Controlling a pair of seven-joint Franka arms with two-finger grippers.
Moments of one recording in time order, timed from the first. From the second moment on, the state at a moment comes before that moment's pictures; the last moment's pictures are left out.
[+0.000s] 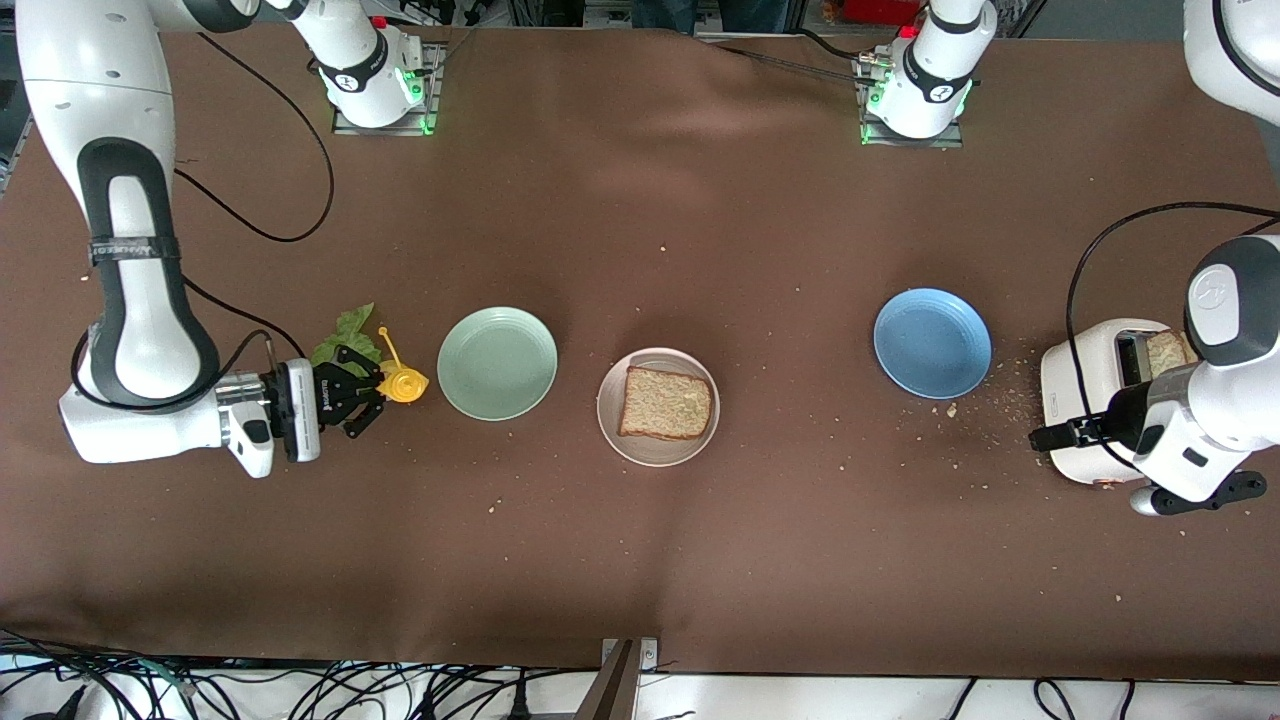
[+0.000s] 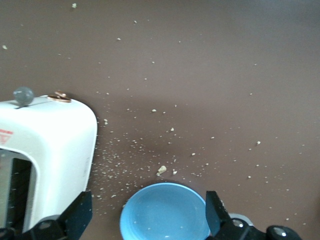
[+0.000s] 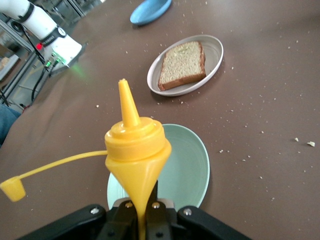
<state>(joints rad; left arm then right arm) 0.18 0.56 -0.18 -1.26 0.09 1.73 -0.16 0.08 0.72 -0.05 -1.36 0.76 1.63 -1.55</state>
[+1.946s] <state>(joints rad) 0.19 0.49 -0.19 -1.26 0.12 1.64 -0.07 0.94 0.85 -0.07 -1.21 -0.72 1.73 -0.21</state>
